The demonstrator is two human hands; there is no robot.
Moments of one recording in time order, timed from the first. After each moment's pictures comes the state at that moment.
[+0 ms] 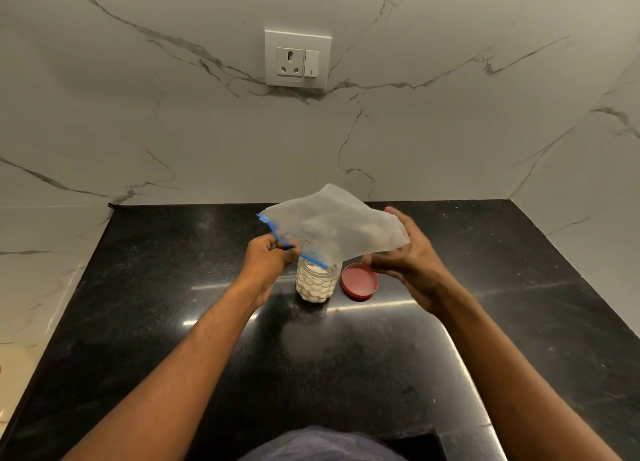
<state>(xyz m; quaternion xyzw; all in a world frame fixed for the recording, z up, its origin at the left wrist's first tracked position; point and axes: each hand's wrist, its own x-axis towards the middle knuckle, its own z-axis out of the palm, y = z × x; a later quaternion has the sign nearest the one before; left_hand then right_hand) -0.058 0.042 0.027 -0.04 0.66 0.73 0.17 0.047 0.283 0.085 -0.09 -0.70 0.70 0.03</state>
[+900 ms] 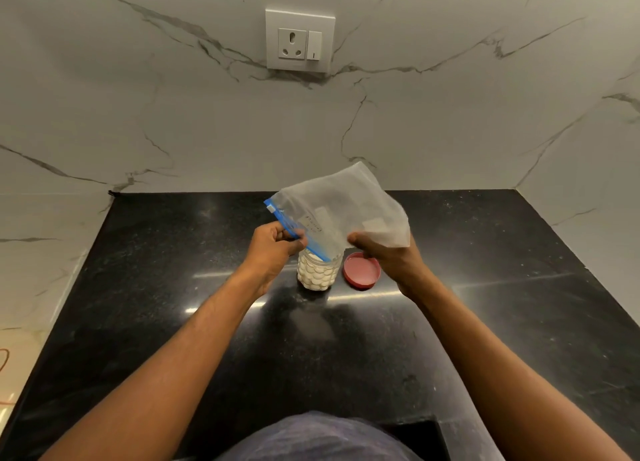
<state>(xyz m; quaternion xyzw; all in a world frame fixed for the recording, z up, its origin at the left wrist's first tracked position) -0.055 0.039 0.024 0.02 0.68 0.71 0.17 0.021 0.263 0.056 -0.10 -0.77 0.62 0.10</state>
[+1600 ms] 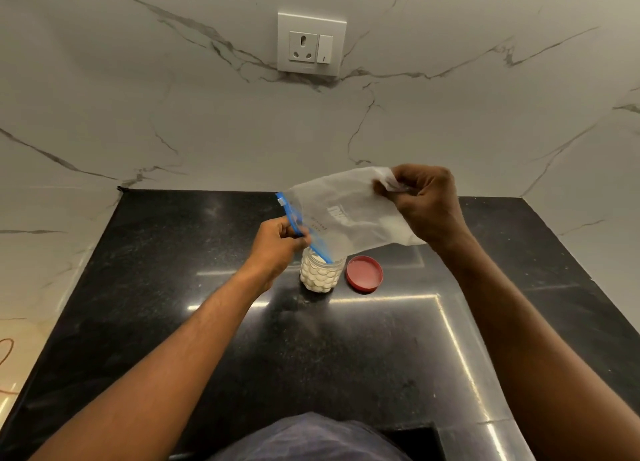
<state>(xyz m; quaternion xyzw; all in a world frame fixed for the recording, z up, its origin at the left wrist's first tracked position) -0.057 0.040 0.033 0.05 0.71 0.69 0.14 0.008 0.269 0.157 0.04 -0.87 0.43 0.24</state>
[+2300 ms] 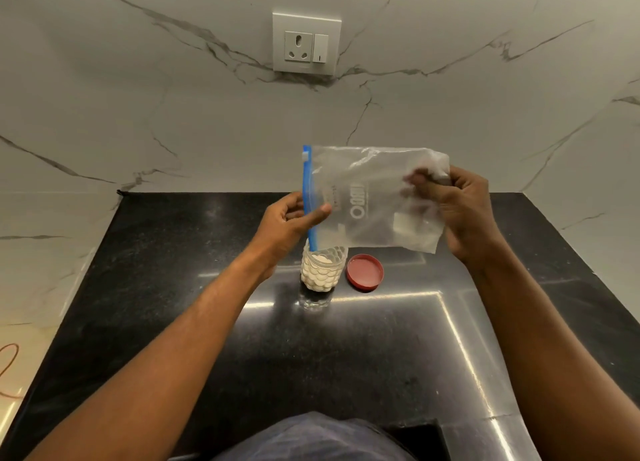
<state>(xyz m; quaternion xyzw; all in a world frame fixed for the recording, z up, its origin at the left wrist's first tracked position) -0.060 0.044 0.072 0.14 0.65 0.73 0.16 0.020 0.309 0.146 -0.10 -0.70 0.68 0.20</state>
